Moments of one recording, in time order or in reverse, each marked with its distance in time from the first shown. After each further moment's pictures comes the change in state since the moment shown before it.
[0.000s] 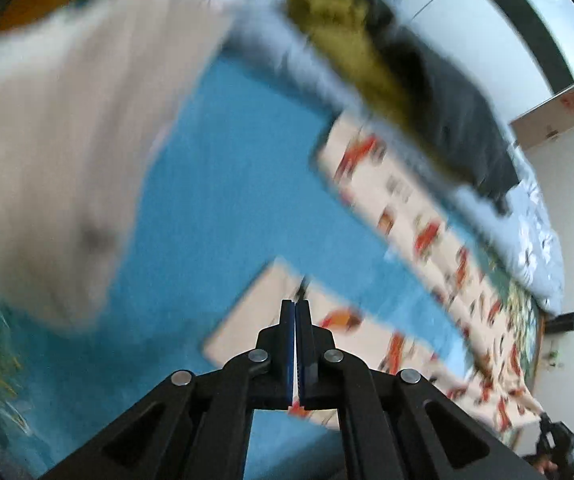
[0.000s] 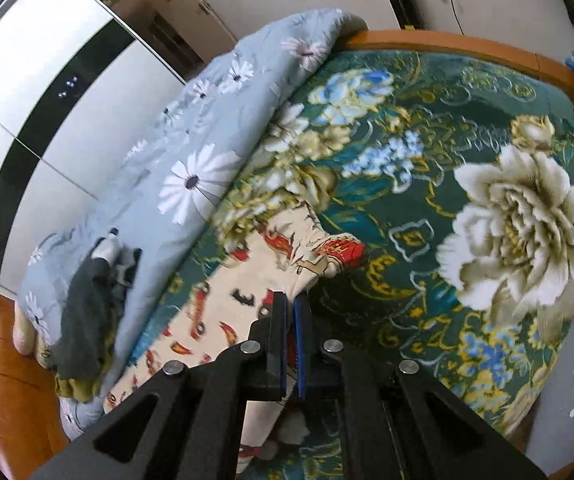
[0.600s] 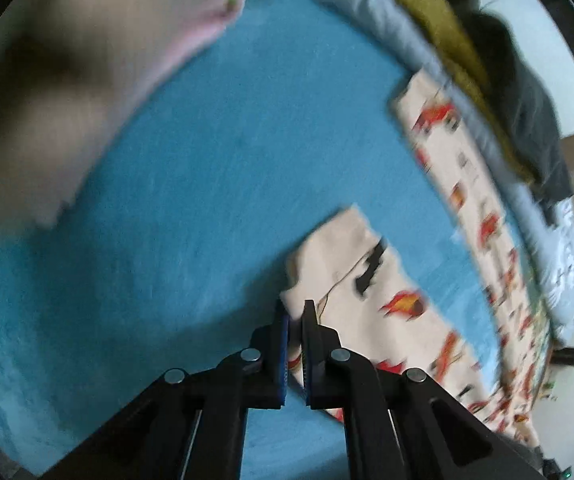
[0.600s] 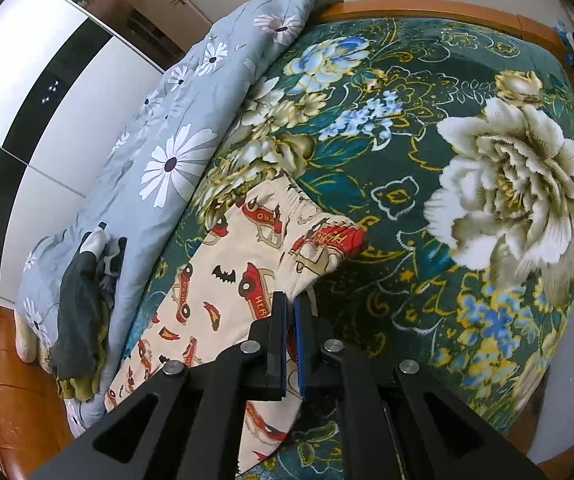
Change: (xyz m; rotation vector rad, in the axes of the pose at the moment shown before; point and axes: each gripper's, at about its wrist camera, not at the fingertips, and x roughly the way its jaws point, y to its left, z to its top) left arm 0.035 0.022 -0.002 -0.156 -0.005 0.004; right arm 0.005 -0.014 -0.016 0.055 0.038 0.000
